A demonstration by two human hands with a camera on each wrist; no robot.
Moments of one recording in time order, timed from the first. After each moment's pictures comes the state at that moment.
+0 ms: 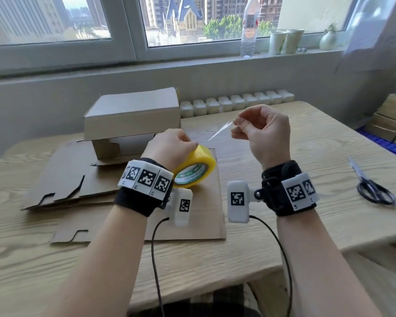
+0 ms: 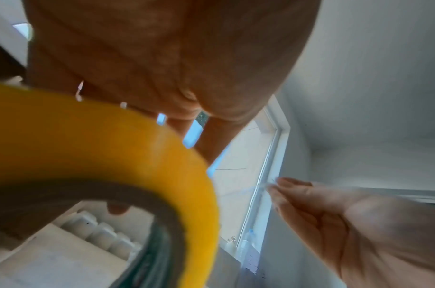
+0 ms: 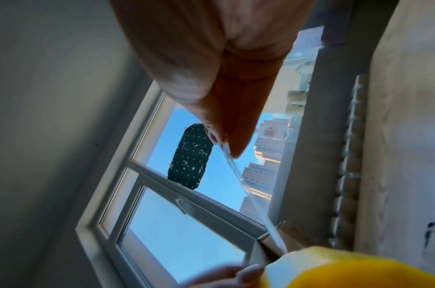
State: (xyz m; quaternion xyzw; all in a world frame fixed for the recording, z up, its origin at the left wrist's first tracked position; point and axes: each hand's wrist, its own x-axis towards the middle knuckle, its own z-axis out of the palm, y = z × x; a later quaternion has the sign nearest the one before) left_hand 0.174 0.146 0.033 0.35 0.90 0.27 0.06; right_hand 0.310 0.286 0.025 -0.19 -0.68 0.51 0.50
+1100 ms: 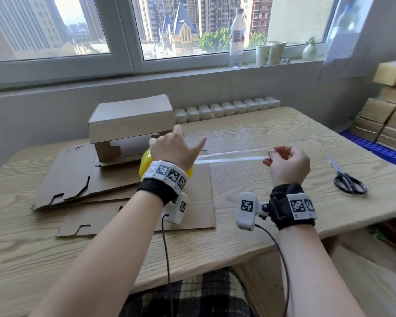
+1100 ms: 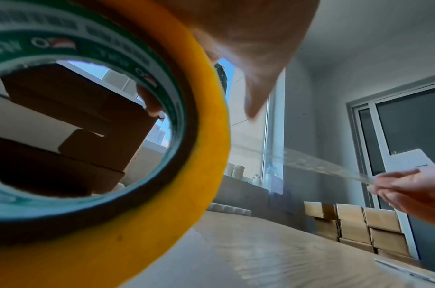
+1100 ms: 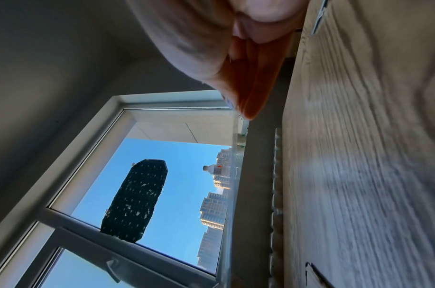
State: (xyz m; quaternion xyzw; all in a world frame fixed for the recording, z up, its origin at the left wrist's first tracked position) left_hand 0.195 0.173 0.010 0.32 0.93 0.14 -0.15; right_hand 0.368 0.314 -0.037 -0.44 -0.53 0.46 0.56
